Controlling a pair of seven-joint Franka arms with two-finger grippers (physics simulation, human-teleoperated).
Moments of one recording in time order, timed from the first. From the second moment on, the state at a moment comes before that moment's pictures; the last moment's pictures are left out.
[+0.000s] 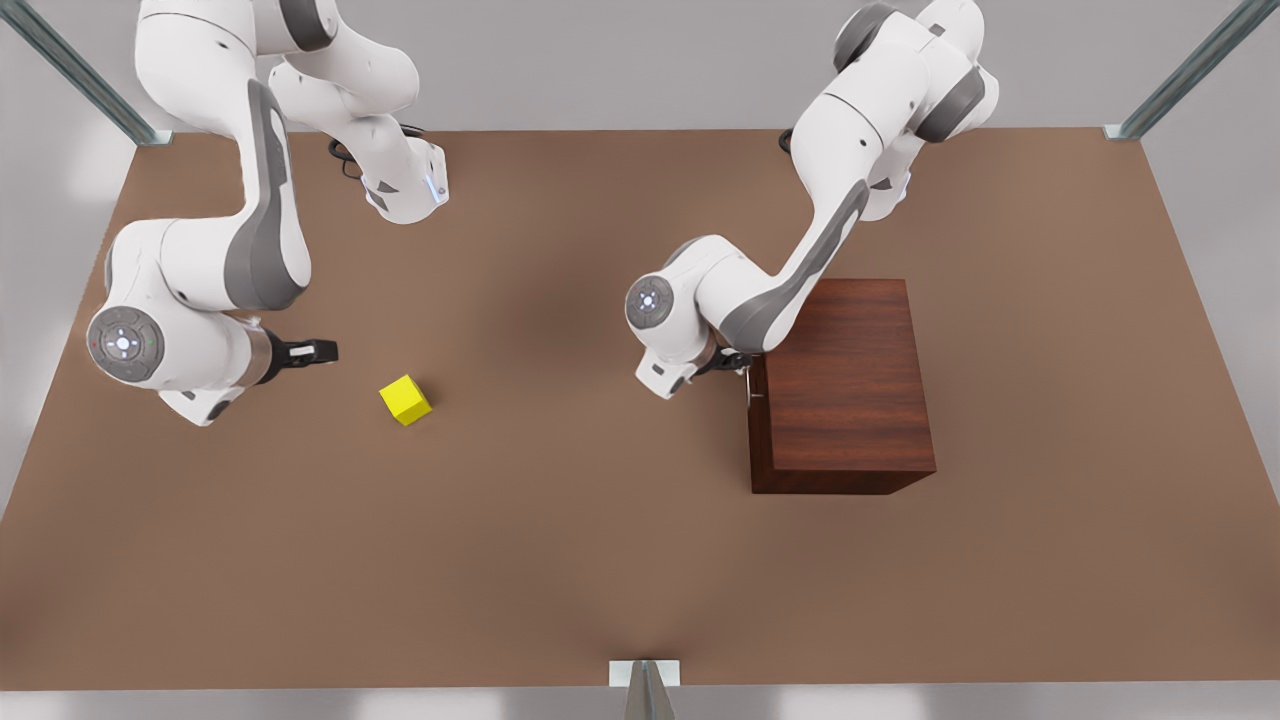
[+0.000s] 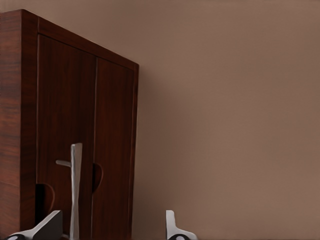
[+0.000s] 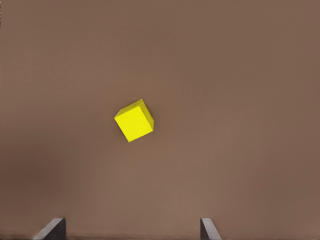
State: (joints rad) left arm -0.56 0.62 -0.24 -1.41 0.36 1.68 -0.94; right arm 0.21 0.25 -0.14 -1.52 0.01 1.43 -0.09
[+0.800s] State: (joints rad) left arm -0.53 0.68 -0.25 -1.39 0.34 1.65 -0.96; right arm 0.24 0.28 -0.10 -2.07 0.03 2.14 -0.30
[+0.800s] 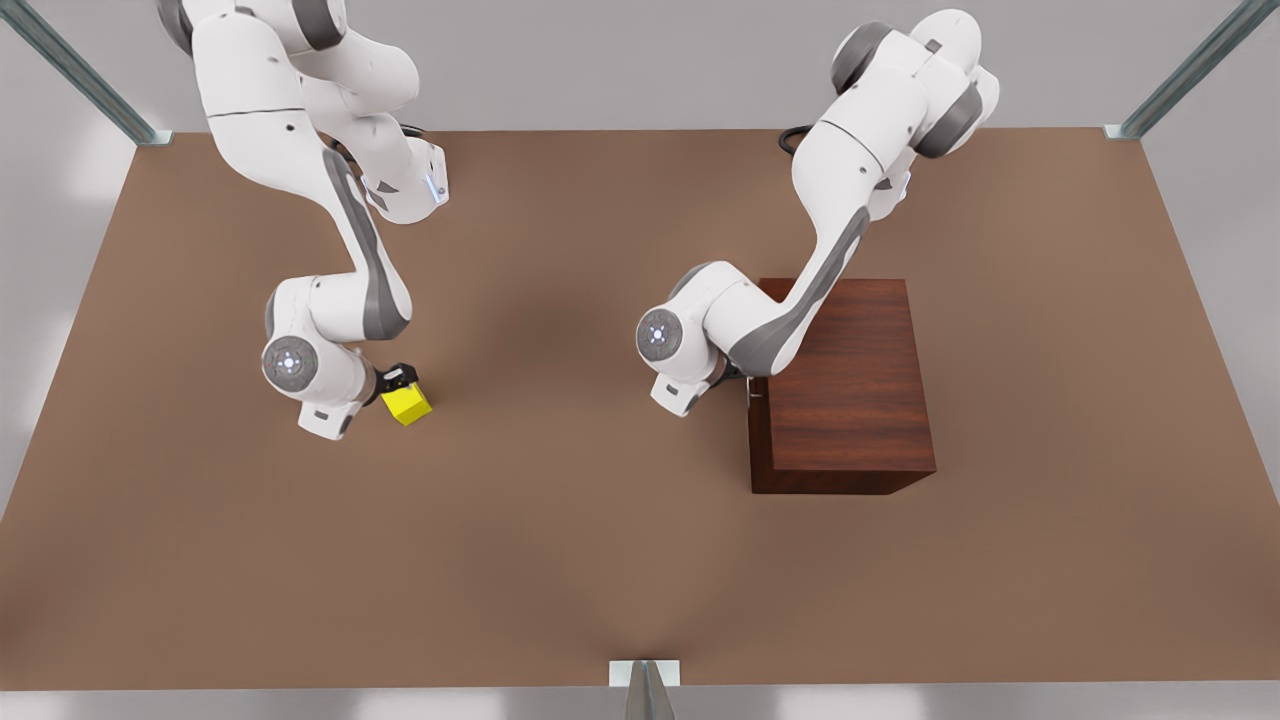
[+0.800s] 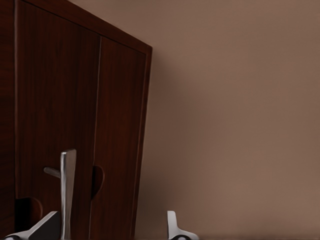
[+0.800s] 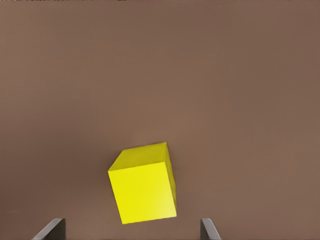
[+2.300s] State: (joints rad) left arm -0.66 0.82 -0.24 -1.15 0.28 1.63 -0.92; right arm 0.24 0.45 -0.10 -2.20 0.10 2.47 -0.48
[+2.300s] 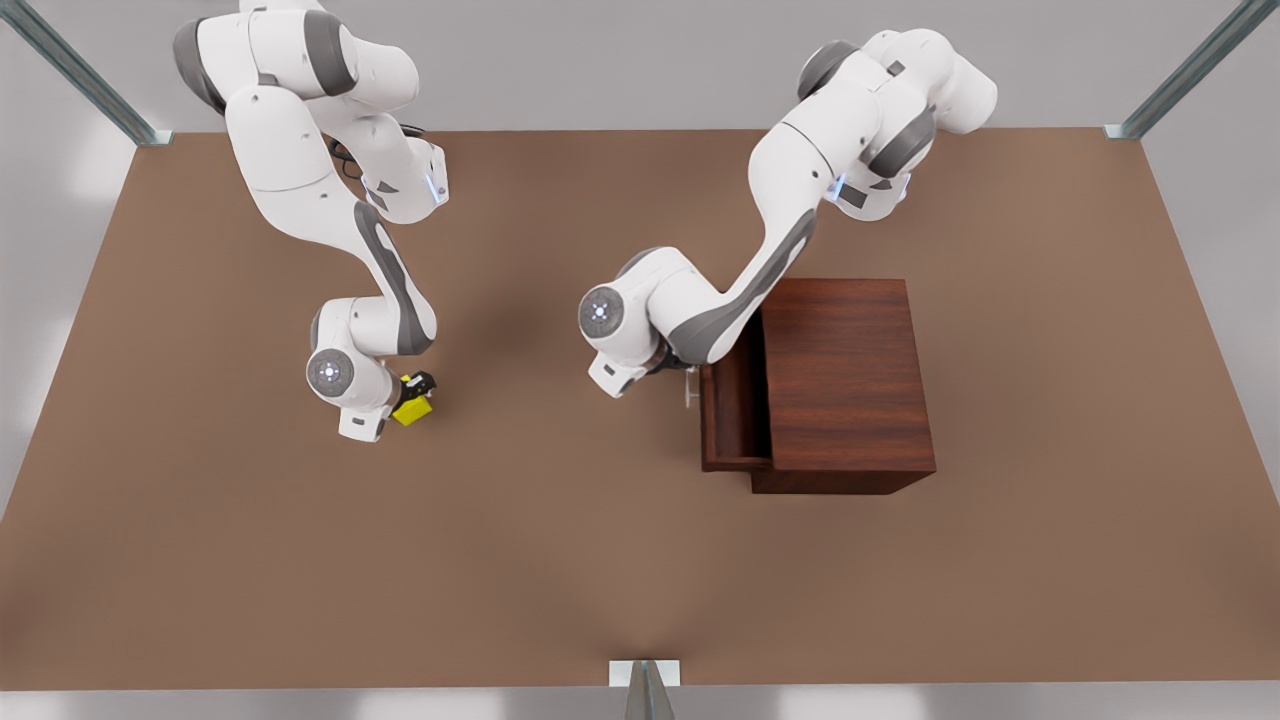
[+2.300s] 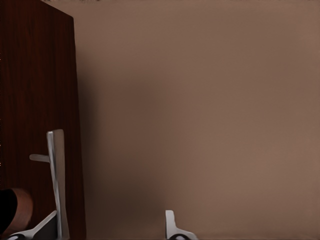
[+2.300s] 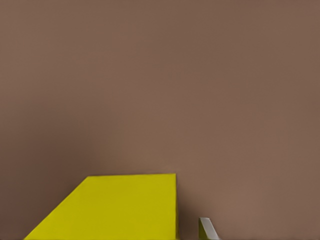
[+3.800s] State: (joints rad) left arm -0.10 0.25 -0.11 -1.29 0.03 1.19 -0.39; right arm 0.79 0.86 0.13 -0.96 0.22 2.08 -0.76
